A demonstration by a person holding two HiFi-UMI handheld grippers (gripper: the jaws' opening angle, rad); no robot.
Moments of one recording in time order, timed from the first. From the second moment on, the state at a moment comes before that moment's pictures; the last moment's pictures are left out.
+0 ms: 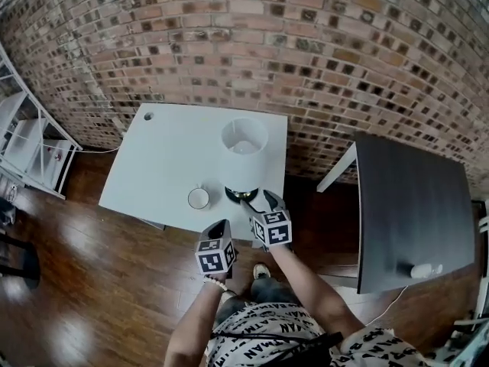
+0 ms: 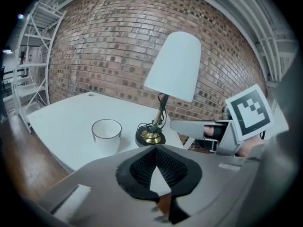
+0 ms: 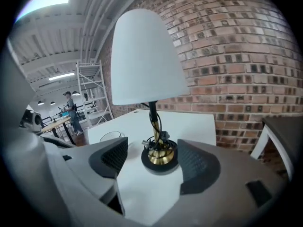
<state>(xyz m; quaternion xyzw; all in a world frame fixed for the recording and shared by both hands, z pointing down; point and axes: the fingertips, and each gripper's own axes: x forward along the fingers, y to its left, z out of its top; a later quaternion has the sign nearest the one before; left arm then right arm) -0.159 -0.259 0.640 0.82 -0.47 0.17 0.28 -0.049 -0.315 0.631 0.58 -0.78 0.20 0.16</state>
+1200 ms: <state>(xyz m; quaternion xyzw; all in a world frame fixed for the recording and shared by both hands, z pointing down) 0.076 -0.095 0.605 0.93 -0.22 0.20 0.23 0.166 -0.051 0.598 0.75 -0.60 0.28 0.10</state>
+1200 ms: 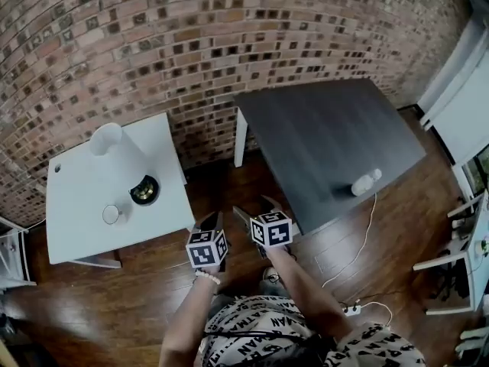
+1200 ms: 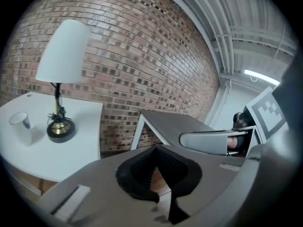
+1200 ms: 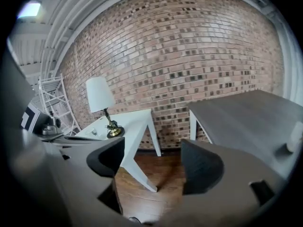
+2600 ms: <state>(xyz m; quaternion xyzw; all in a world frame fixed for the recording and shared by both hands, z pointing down) 0.392 0.112 0.614 0.95 -0.05 0.26 0.15 0.624 0.259 0.606 0.90 -0.32 0.27 0.13</state>
